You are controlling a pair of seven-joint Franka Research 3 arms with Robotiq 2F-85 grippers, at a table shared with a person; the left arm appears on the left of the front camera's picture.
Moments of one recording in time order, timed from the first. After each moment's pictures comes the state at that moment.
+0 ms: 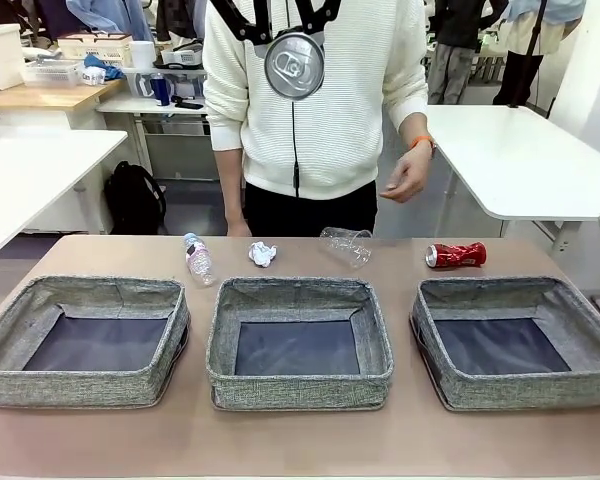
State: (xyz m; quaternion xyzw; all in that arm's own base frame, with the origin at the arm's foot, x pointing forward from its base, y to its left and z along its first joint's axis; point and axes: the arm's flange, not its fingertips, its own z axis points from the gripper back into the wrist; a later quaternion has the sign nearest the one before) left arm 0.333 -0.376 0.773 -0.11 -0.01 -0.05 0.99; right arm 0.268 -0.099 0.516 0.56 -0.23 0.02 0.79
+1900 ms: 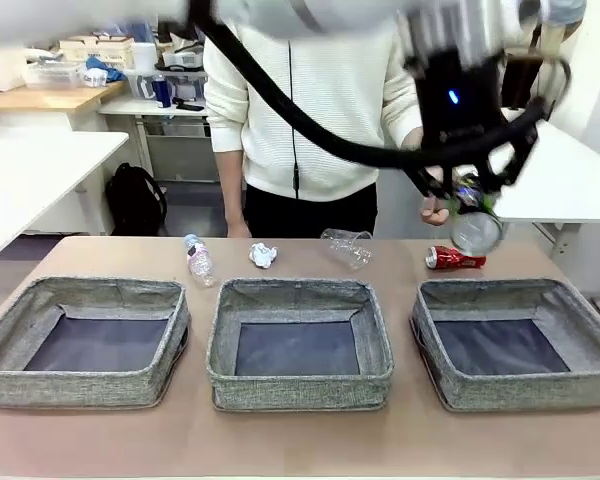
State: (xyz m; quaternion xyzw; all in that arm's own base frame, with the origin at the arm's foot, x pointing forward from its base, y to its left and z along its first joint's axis) left arm 0.320 -0.574 0.610 -0.18 -0.05 -0.19 0.96; right arm 0.127 -0.258 0.536 0.46 -0.34 -0.09 0.82
